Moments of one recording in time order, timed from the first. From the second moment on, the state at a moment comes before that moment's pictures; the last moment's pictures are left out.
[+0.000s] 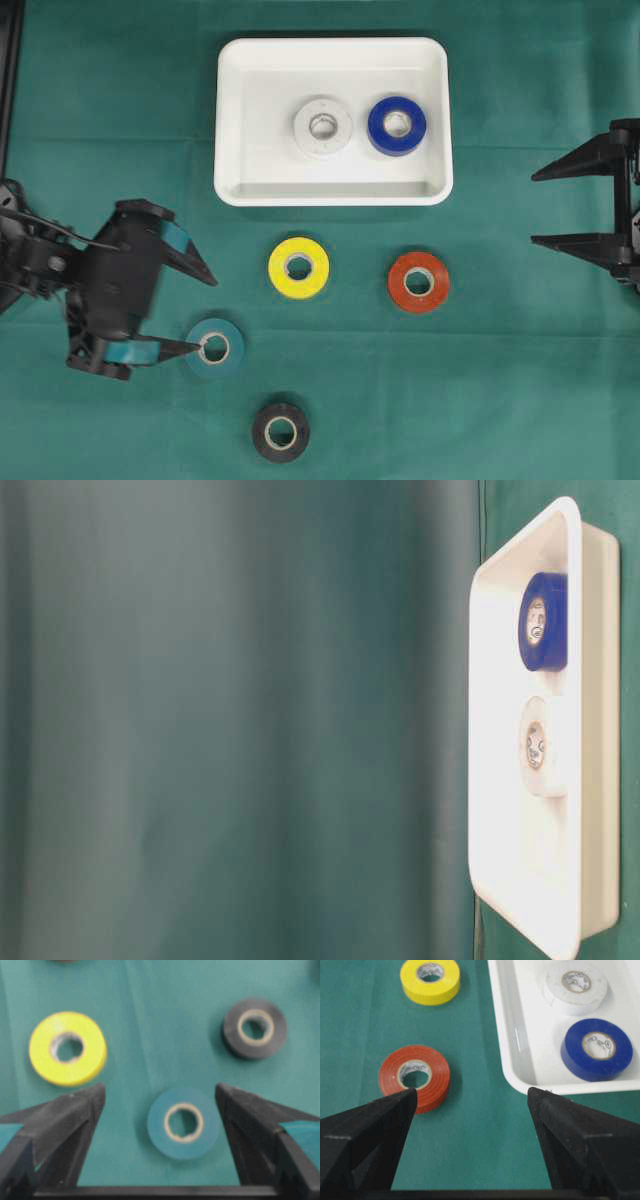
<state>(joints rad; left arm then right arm) -0.24 -0.42 0.72 0.00 0.49 -0.03 -0.05 -0.97 1.22 -0.16 0.22 0.31</state>
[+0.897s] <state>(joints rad) -0.24 -0.27 0.55 0.01 0.78 -0.03 -0.05 -0.97 1.22 -0.16 0.23 0.31</state>
